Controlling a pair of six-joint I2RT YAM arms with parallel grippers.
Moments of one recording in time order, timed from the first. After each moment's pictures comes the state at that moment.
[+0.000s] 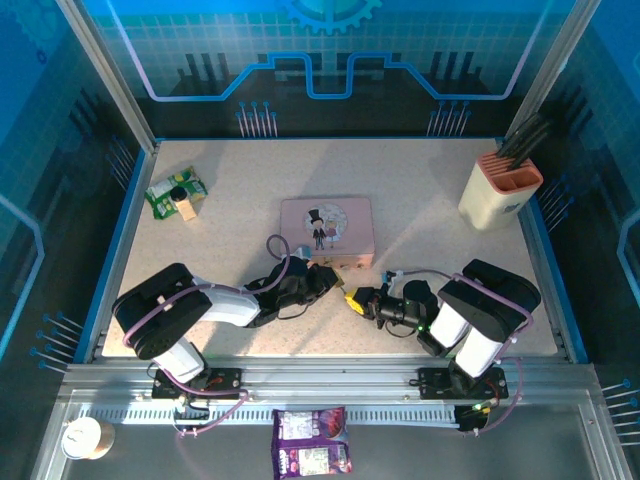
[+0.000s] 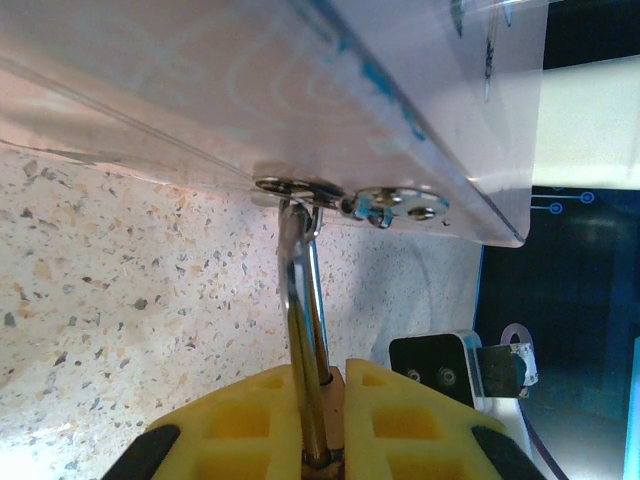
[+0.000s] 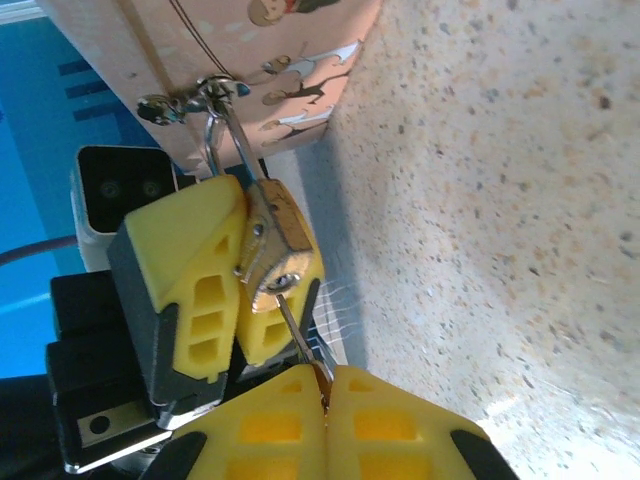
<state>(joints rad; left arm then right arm) -0.81 1.61 0.49 0.63 0.07 -1.36 0.67 1.70 0.06 1.34 -0.41 1.63</state>
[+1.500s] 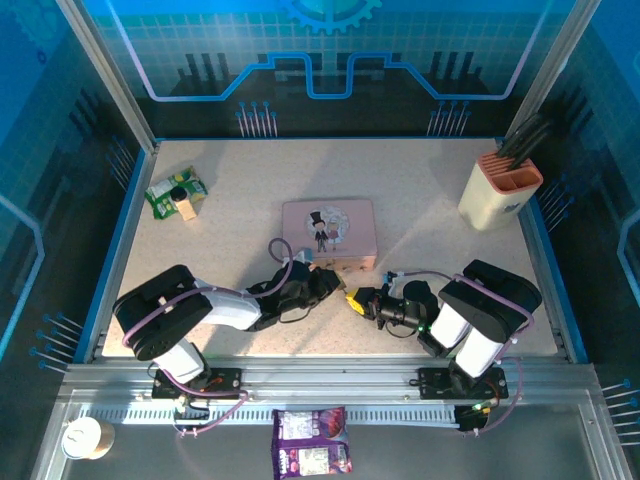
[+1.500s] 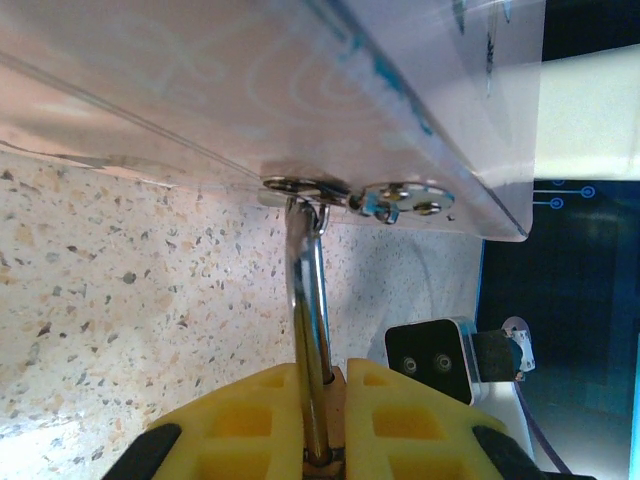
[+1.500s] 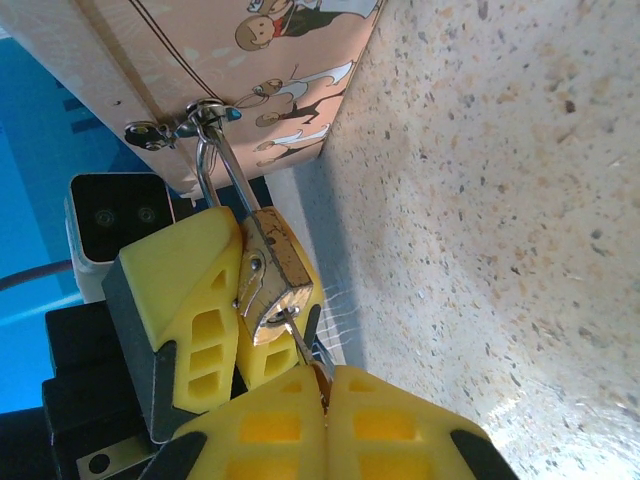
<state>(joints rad) -0.86 1.61 0.48 0.65 0.03 -1.37 0.67 1.69 0.06 1.33 -0.40 1.65</state>
